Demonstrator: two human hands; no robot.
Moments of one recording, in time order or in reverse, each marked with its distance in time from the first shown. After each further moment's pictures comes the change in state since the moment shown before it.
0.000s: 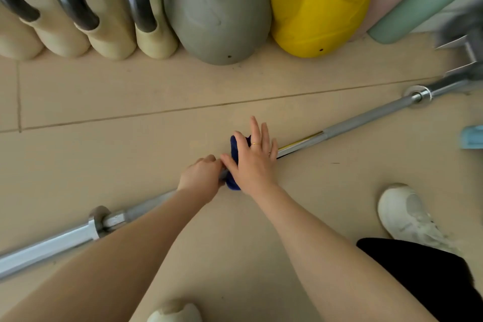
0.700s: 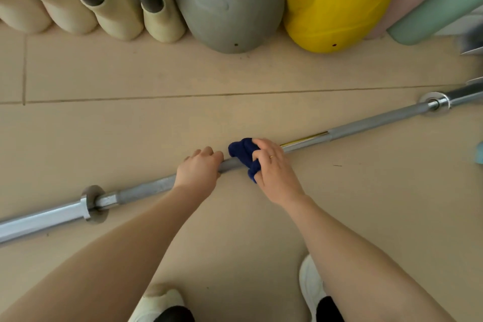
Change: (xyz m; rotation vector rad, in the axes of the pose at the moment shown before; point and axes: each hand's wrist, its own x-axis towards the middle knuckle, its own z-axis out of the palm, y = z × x) left_hand -0.008 0.012 0.010 0.071 0.103 -0.079; right_hand -0.015 0.080 0.006 0.004 -0.106 -0.364
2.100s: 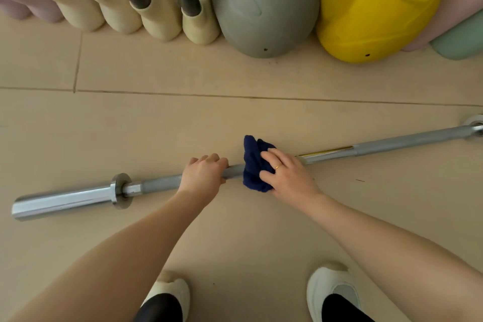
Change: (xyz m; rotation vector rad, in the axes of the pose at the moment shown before) left_hand -0.018 -0.018 0.012 0.078 0.082 -0.059; right_hand 0.010 0.008 -0.003 -0.348 -0.124 -0.386
